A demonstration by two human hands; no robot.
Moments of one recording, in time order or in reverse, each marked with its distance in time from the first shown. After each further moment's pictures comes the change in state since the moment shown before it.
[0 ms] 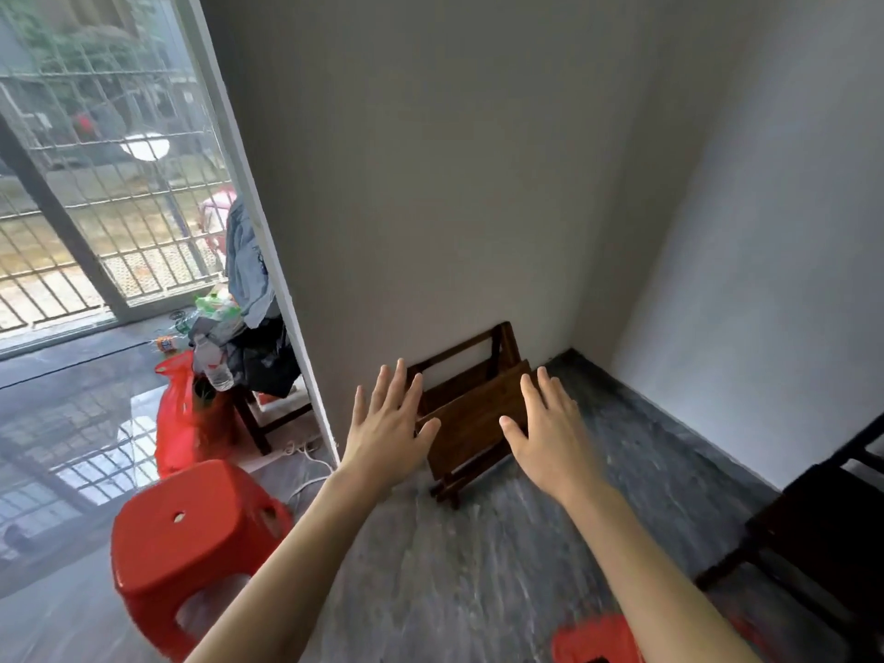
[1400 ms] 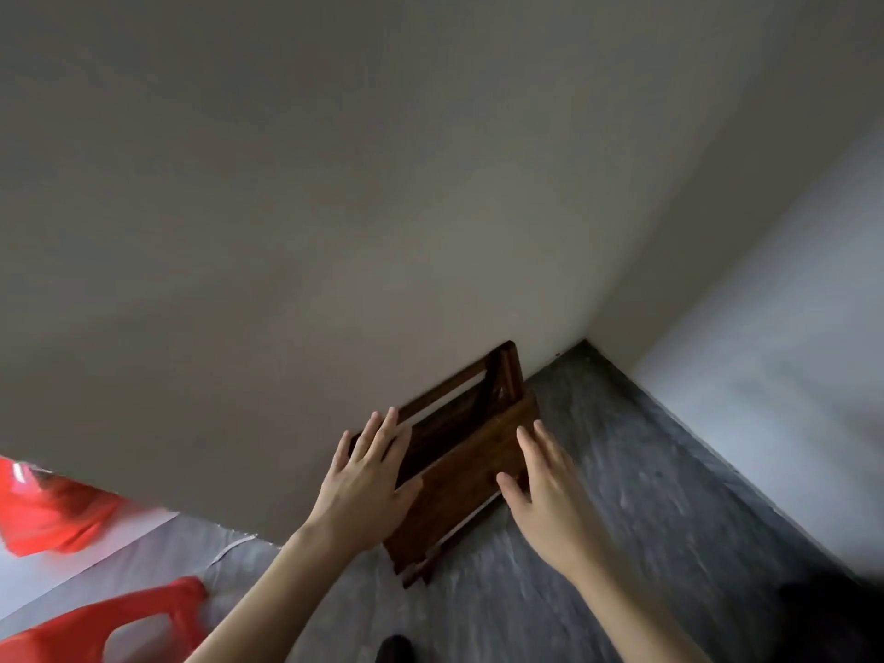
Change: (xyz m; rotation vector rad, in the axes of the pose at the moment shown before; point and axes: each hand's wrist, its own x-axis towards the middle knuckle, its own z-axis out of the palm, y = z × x) left_hand 0.453 -0.083 0.151 -0.005 -0.258 0.065; right_hand 0.432 0.121 0.152 0.148 -0.276 0.131
